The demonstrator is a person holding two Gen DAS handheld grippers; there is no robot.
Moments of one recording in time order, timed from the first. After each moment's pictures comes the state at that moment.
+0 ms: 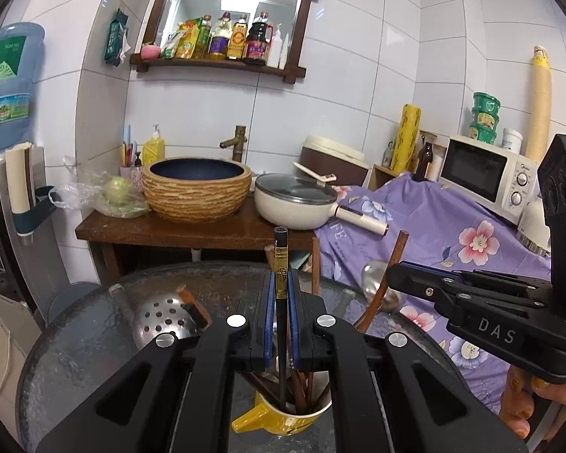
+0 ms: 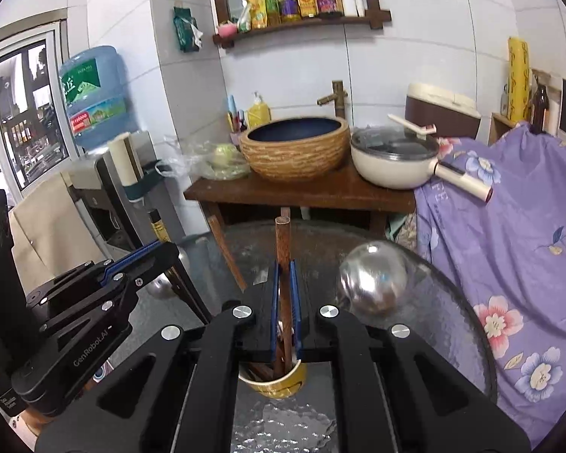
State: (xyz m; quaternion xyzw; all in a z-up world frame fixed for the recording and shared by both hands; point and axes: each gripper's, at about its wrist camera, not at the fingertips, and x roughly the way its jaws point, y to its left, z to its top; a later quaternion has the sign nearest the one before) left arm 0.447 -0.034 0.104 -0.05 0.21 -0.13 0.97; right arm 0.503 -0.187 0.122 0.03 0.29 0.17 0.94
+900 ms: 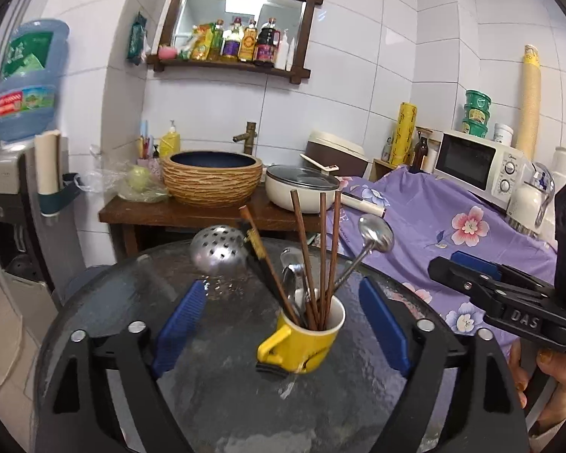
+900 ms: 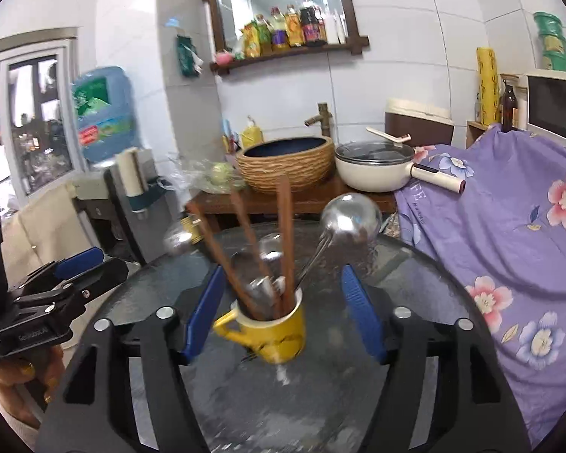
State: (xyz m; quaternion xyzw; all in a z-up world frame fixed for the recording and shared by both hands) left arm 0.338 0.002 0.088 -0.04 0.20 -0.12 0.97; right arm 0.384 -0.204 0.093 0.05 0.22 0.15 0.96
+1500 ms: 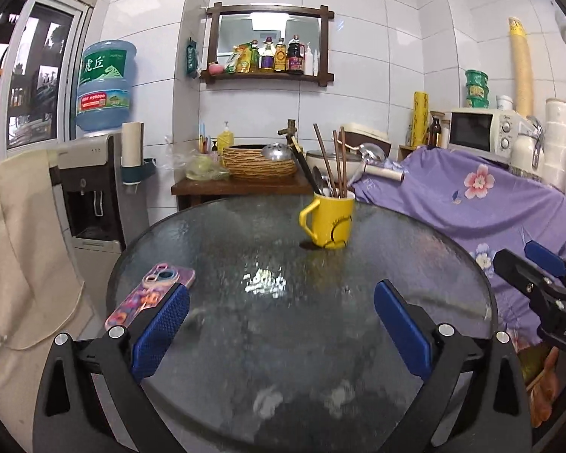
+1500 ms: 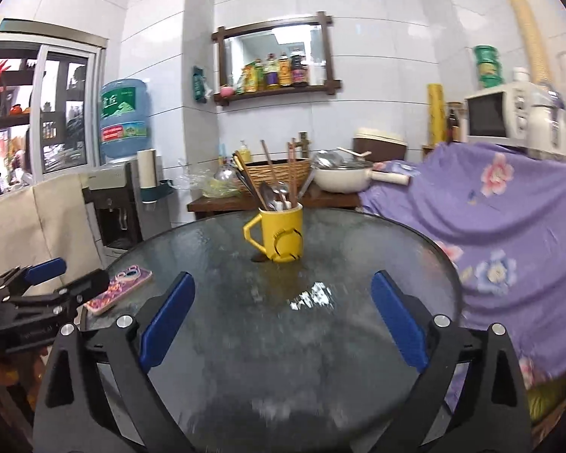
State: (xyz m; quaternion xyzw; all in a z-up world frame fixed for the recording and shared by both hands) left arm 0.104 0.009 -0.006 0.00 0.18 -0.03 0.98; right arm 0.103 -0.196 -0.007 0.03 0.13 0.08 0.99
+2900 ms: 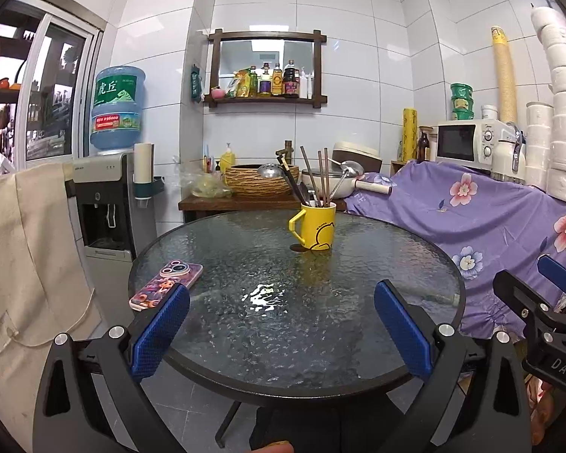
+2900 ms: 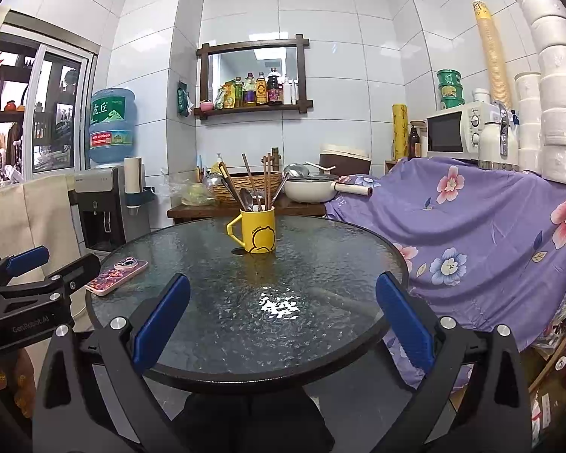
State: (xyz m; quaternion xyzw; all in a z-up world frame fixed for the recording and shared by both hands) left arm 0.013 -0.009 -0.001 0.00 0.14 -0.02 0.99; right arm 0.007 -0.202 -0.005 0.02 0.10 0.03 0.99
